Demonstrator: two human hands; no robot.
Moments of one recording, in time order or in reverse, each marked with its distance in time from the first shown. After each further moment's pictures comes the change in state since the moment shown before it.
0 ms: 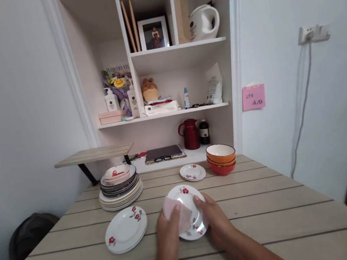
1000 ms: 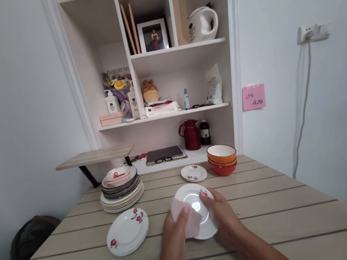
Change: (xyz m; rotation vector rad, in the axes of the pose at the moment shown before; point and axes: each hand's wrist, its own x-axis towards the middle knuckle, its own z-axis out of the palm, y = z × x) left_hand -0.018 0.012 0.008 -0.081 -0.229 -0.059; right_hand 0.006 -0.012 -0.011 -0.055 0.066 -0.103
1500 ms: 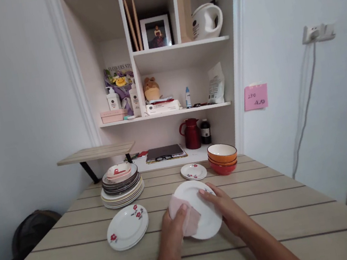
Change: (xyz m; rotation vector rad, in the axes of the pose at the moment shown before) left_hand -0.006 0.006 0.001 -0.058 -0.003 0.035; right_hand -0.006 -0.034 -0.010 -0.100 -0.192 0.155
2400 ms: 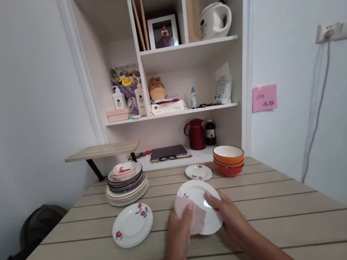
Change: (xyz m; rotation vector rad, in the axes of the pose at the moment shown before) left_hand 0.009 -0.012 -0.006 0.150 0.009 0.045; right_hand 0.003 0.020 0.013 0.141 0.085 -0.085
